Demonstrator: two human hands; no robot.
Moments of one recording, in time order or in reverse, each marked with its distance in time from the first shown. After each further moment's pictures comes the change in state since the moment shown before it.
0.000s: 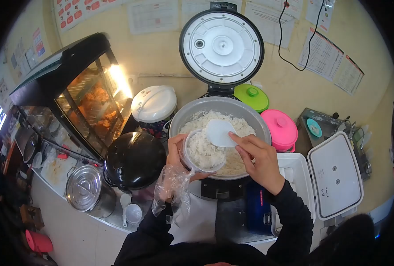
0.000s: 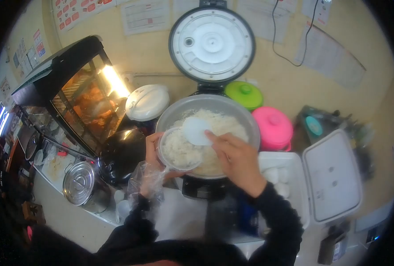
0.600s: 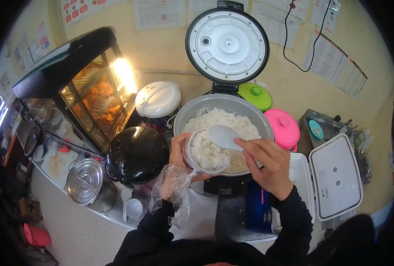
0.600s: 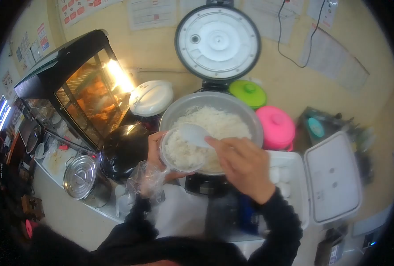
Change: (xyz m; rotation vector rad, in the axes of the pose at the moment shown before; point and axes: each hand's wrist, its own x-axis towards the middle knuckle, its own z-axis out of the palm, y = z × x) left_hand -0.017 0.001 -0.005 0.057 -0.023 0.009; right_hand -0.004 -0.021 -0.016 -0.265 0.102 -0.292
